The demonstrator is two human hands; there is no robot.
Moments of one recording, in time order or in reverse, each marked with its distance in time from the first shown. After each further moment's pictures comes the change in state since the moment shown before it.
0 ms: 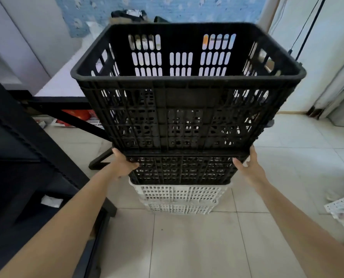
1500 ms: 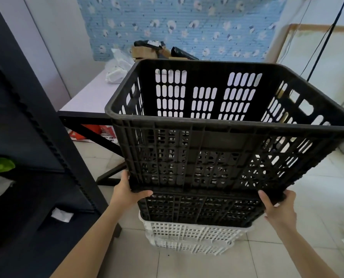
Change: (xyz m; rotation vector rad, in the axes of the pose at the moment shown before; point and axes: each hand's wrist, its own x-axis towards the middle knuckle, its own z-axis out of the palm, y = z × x) left_hand -0.031 -0.063 -0.021 -0.232 0.158 0.258; right_hand -0.048 0.024 0.024 0.112 0.299 0.041
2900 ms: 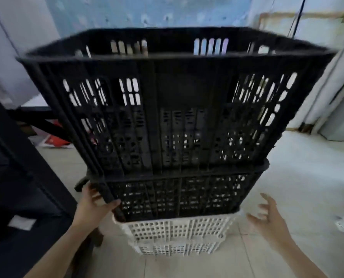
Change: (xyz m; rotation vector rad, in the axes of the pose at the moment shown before) left_hand 0.002 -0.091 0.070 -0.124 0.132 -0.025; right_hand 0.011 0.121 -0.010 -0.111 -0.187 -0.004
